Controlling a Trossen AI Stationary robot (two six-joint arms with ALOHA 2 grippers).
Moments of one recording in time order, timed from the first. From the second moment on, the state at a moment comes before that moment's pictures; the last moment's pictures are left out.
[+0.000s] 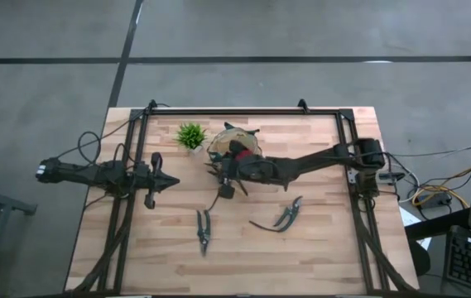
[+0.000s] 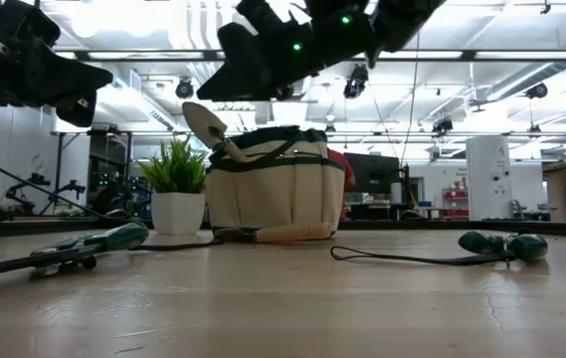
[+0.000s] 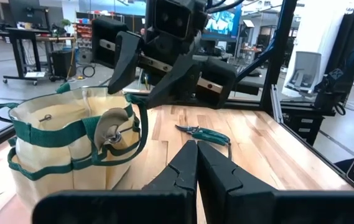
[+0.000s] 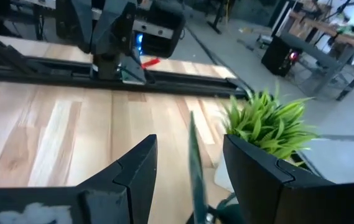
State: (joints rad) left arm -0.17 0.09 0.04 0.00 -0.15 -0.08; right arm 0.04 1.93 1.26 0.38 0.31 -0.13
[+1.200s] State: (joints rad) left arm -0.17 0.09 0.04 0.00 -0.15 -0.08; right arm 0.04 1.83 1.10 0.38 0.48 -0.12
